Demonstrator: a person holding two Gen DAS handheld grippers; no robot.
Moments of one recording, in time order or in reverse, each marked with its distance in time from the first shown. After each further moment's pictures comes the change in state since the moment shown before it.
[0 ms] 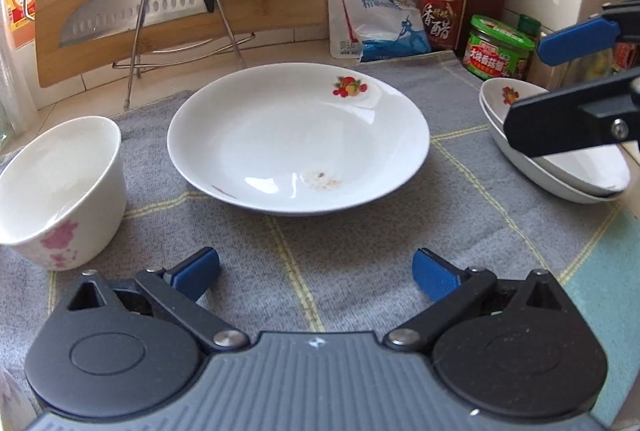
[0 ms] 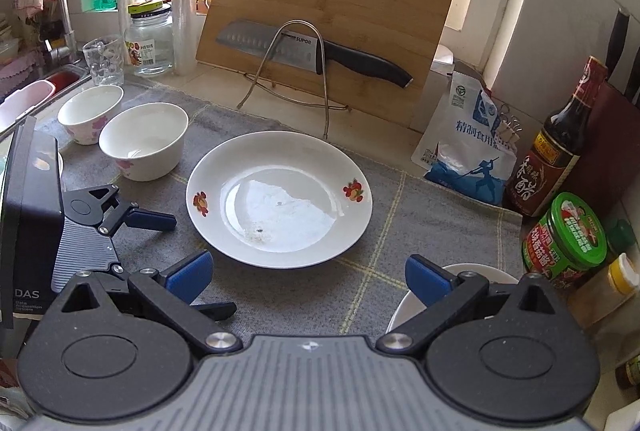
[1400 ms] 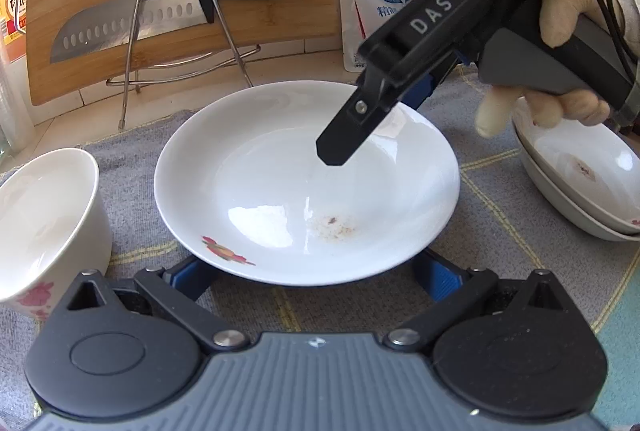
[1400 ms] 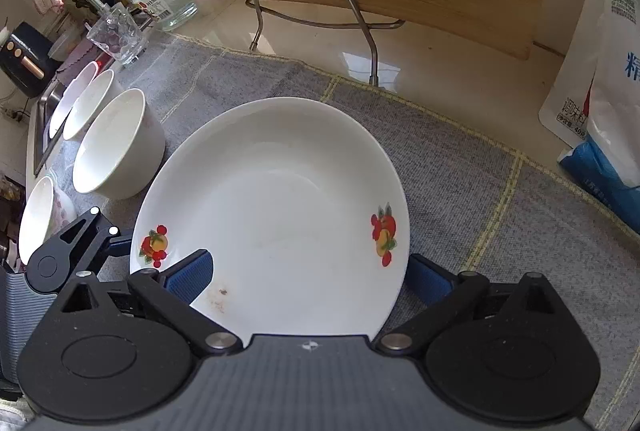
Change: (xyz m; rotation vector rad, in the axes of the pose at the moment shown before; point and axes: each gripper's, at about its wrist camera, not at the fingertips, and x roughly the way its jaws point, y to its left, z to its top) left arm 0.026 0.002 0.019 -0.005 -0.026 0.036; right arm 0.181 -0.086 0.067 0.068 0.362 0.498
